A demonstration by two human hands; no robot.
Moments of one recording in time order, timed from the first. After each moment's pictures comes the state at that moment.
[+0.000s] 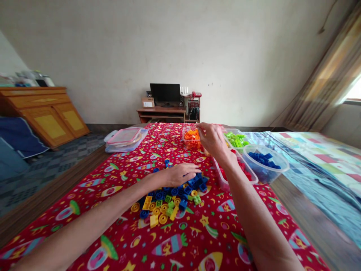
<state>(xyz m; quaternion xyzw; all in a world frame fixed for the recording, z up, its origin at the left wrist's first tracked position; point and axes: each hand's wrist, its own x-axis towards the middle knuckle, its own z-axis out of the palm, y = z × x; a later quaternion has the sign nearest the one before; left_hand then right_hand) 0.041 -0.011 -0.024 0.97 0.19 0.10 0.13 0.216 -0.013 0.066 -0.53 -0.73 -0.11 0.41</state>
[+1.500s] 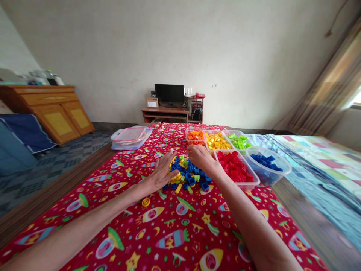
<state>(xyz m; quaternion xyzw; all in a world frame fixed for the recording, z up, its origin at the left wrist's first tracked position) -0.030 -0.016 -0.061 0.87 0.42 0.24 0.08 0.181 -0.029 0.031 -0.55 -0.83 -0.07 0.07</state>
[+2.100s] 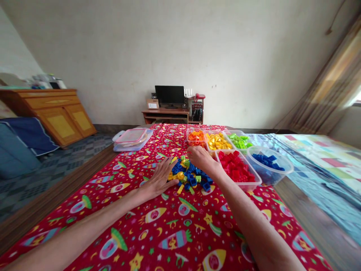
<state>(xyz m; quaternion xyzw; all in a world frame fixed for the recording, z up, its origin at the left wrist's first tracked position) -0.040 -0.018 -0.082 0.89 0.42 0.19 0.04 0.180 -0.035 0.033 -0.55 -0.83 -0.06 0.07</state>
